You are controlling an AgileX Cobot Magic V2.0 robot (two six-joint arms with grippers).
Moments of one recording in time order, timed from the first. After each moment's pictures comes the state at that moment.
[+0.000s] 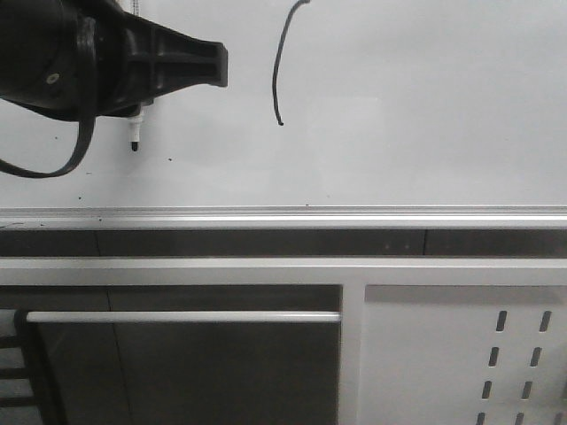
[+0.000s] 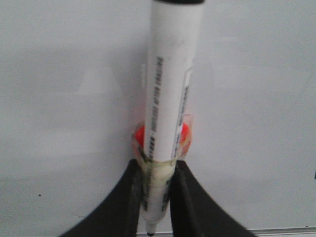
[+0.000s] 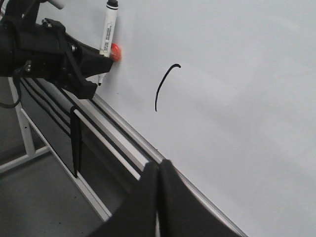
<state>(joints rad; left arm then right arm) -1.01 1.47 -0.74 1.74 0.90 -2.23 0.44 0.58 -0.65 0.44 0.50 -0.69</state>
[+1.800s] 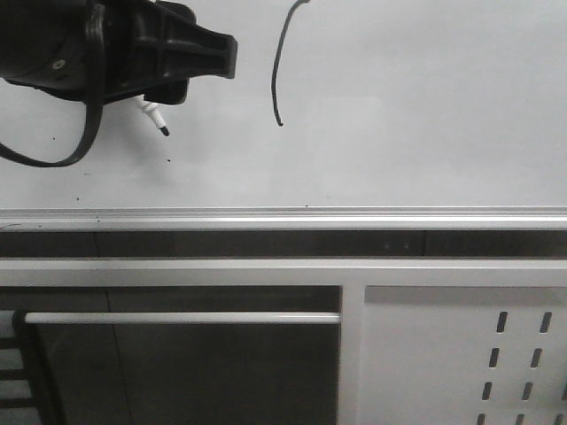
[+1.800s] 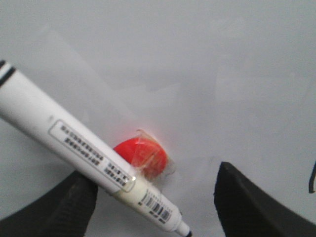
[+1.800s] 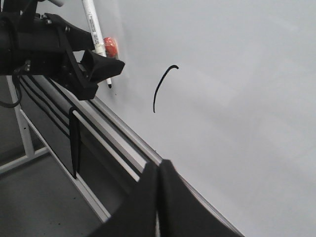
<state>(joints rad) -1.04 1.48 -0.75 1.78 0.97 -2.16 0.44 0.58 -0.65 0.44 0.50 -0.69</state>
